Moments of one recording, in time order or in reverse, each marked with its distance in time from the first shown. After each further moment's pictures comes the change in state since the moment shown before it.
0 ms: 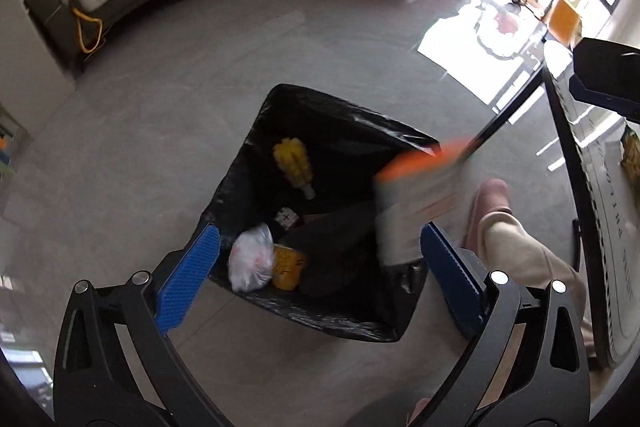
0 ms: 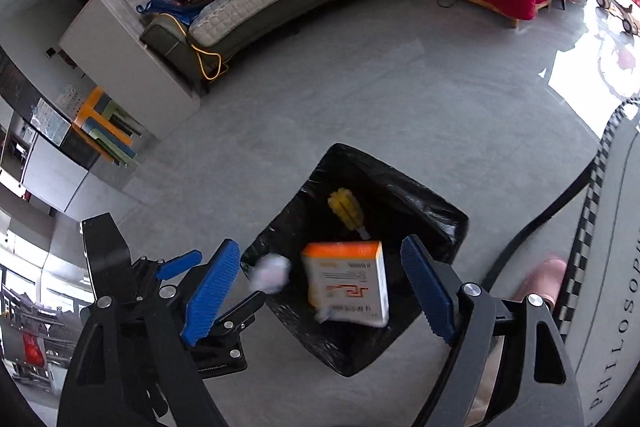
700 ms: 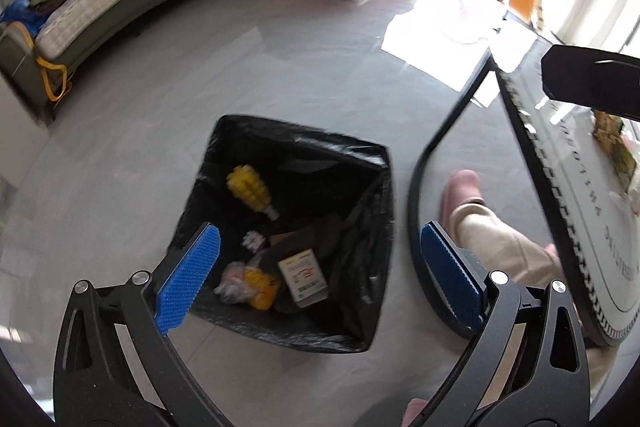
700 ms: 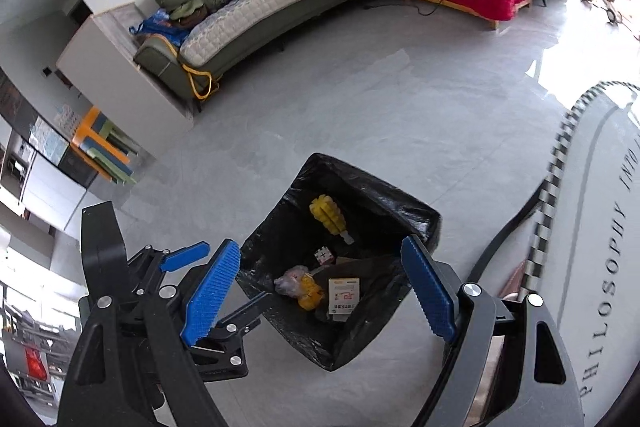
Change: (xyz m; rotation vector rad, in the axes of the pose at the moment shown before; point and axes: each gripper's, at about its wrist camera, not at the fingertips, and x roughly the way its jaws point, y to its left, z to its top) left arm -0.012 -0.059 0.012 0.169 -0.044 -0.079; right arm -0.050 -0.051 -0.028 0.076 -0.078 -0.022
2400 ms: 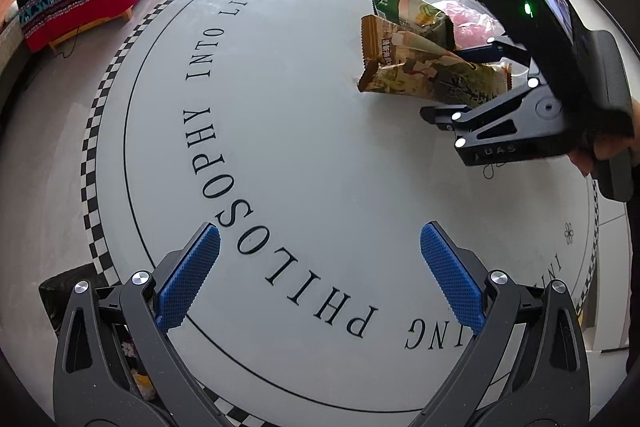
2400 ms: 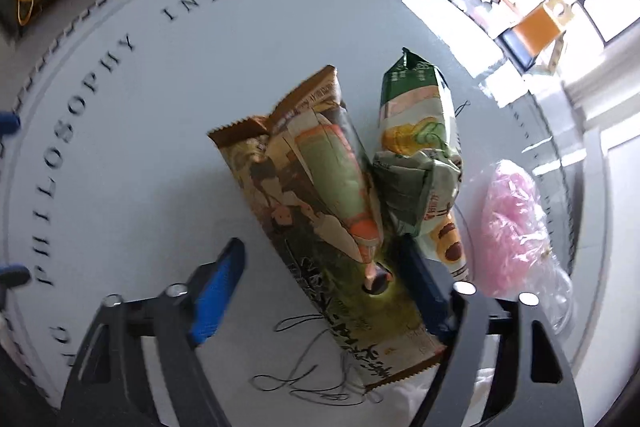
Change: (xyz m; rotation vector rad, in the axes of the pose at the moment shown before) left arm 0.060 -0.370 0.068 0.531 0.156 -0.344; right arm -0.104 -0.362 -0.084 -0.071 0.270 -0.706
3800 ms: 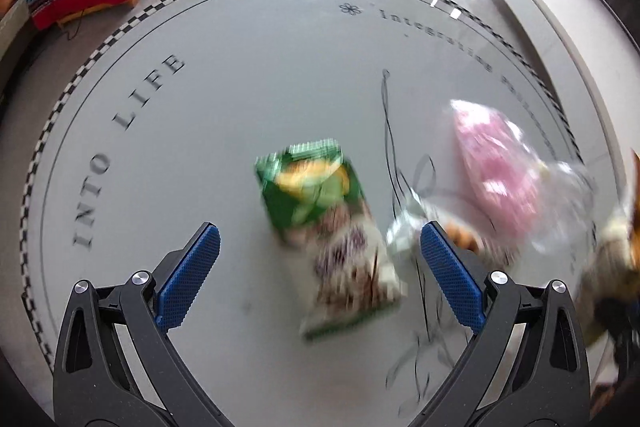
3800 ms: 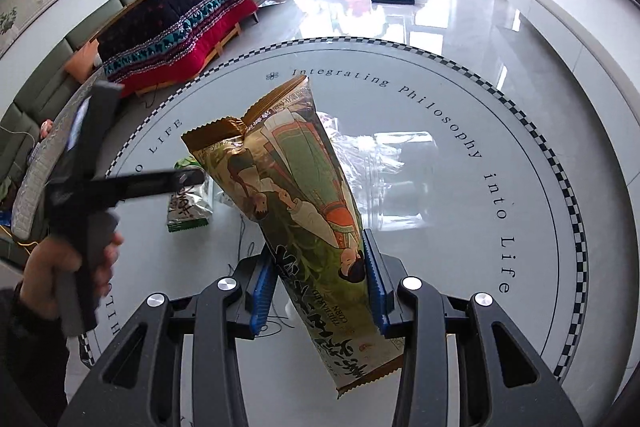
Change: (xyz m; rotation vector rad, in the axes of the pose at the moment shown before) left arm 0.100 -0.062 0.177 -0.168 0.031 0.060; right arm -0.071 -0.162 -0.139 0.753 -0.254 0.188
